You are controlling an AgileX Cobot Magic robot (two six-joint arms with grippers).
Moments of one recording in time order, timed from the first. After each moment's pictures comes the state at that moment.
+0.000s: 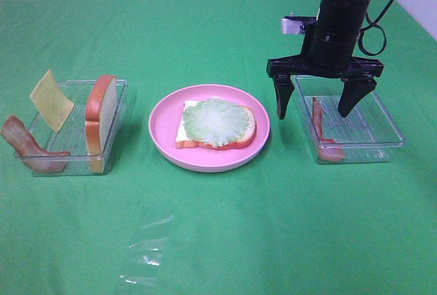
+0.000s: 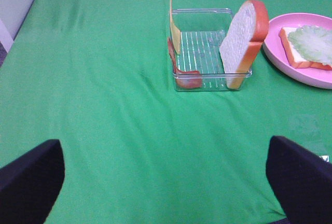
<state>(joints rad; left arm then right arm) 0.05 -0.01 -0.52 -0.09 1.08 0.03 0.29 2.16 -1.71 0.05 1.21 0.17</state>
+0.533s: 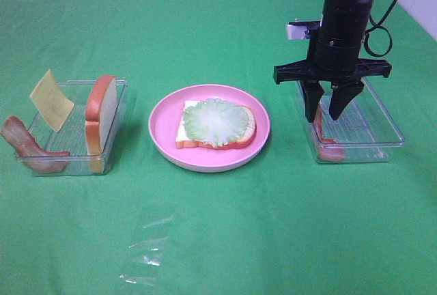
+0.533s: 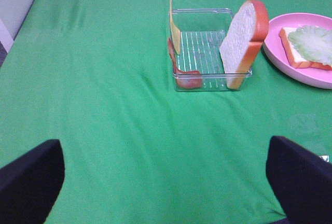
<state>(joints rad) 0.05 -0.01 -0.52 -0.09 1.08 0.03 0.29 2.16 -1.70 -0.02 1.21 0.19</state>
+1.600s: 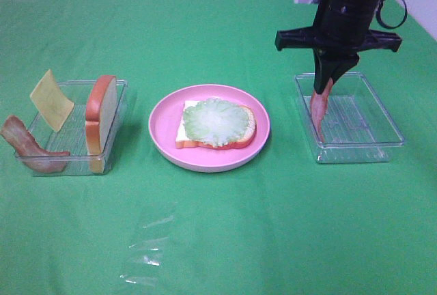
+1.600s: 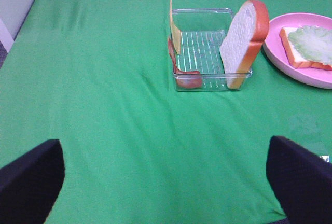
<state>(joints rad) 0.05 -0.01 -0.52 -0.09 1.08 0.03 0.29 2.03 -1.70 0.05 1.21 0.19</state>
